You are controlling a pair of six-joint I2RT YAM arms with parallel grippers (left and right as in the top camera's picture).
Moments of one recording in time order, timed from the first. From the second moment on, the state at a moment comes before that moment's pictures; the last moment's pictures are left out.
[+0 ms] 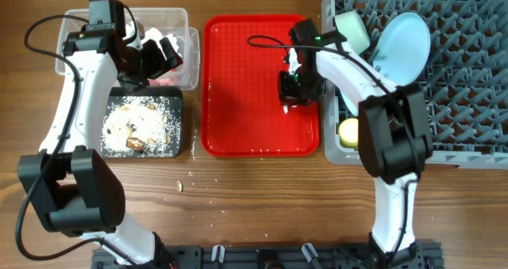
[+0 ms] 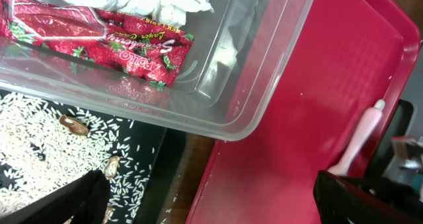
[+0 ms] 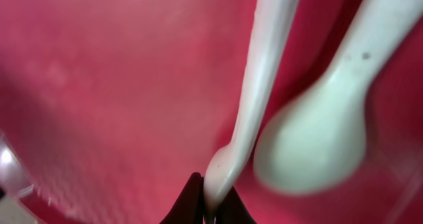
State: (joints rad) left arm 0.07 1.82 1.54 -0.96 0.30 -0.39; right arm 0.35 2.19 1.66 -0.99 -0.35 0.32
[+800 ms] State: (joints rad) left arm 0.07 1.82 1.54 -0.96 0.30 -0.39; right arm -0.10 1.52 1.47 -1.23 0.04 0.62
